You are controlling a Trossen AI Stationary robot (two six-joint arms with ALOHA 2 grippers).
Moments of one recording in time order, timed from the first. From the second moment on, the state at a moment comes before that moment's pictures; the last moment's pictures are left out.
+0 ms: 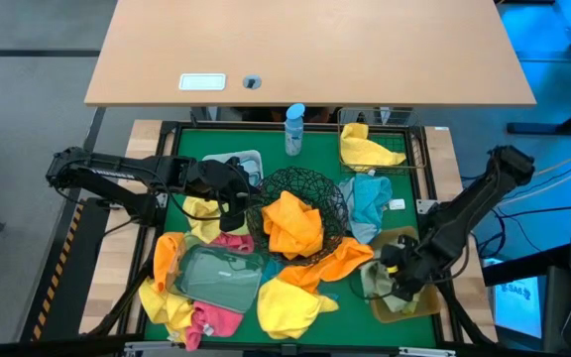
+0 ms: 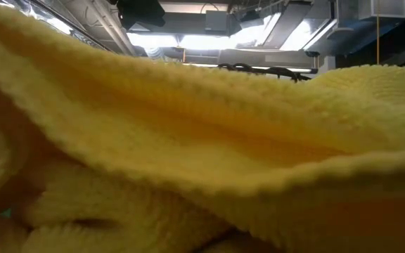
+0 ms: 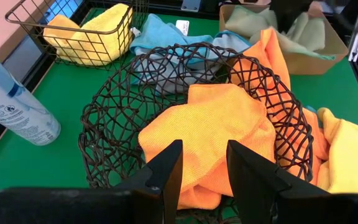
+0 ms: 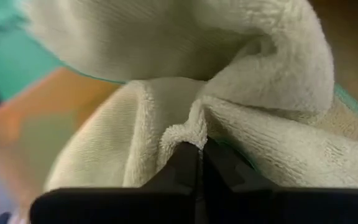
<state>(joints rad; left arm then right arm) -0.06 1.20 1.10 -0.53 -0.17 -0.17 0.86 1.20 0.70 -0.77 0.03 1.16</state>
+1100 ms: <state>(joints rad) -0.06 1.20 1.10 -0.53 -0.17 -0.17 0.86 1.25 0.95 -1.09 0.04 1.13</state>
